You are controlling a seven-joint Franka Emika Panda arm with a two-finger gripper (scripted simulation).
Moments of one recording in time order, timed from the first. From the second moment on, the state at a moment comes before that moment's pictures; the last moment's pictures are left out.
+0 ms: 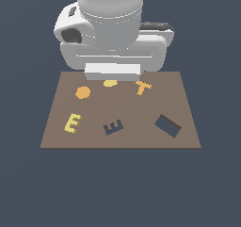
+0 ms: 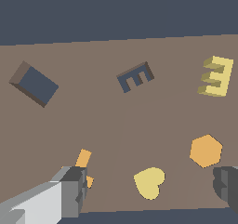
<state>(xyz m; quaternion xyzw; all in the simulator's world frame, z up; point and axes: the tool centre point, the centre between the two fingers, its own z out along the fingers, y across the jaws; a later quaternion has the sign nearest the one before) -0.006 -0.012 0.160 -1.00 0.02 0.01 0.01</state>
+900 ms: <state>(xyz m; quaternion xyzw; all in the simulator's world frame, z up) 0.026 -0.060 0.119 -1.00 0.06 0.01 0.00</state>
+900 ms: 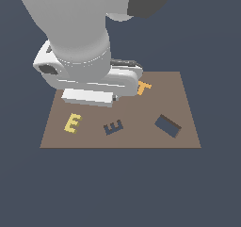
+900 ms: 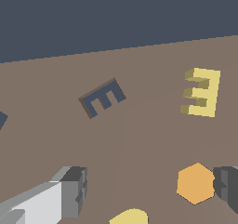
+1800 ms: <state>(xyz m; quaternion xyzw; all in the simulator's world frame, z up) 0.073 -0.146 0.053 -0.99 0.12 0.00 0.00</state>
